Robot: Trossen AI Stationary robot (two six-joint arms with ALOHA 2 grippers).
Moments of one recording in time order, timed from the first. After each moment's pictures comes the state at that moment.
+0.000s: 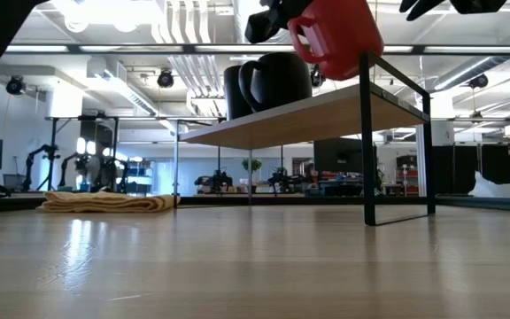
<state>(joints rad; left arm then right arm) 0.04 1.99 2.16 -0.93 -0.11 -0.38 0.34 1.14 1.30 -1.17 0.45 1.33</state>
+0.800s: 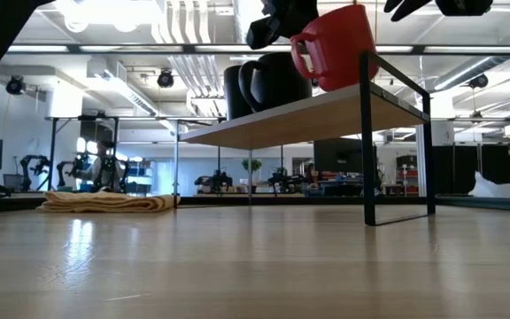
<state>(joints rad) 0.05 1.99 2.14 -0.90 -0.12 -0.38 0.35 1.20 1.29 -1.07 0.44 1.29</state>
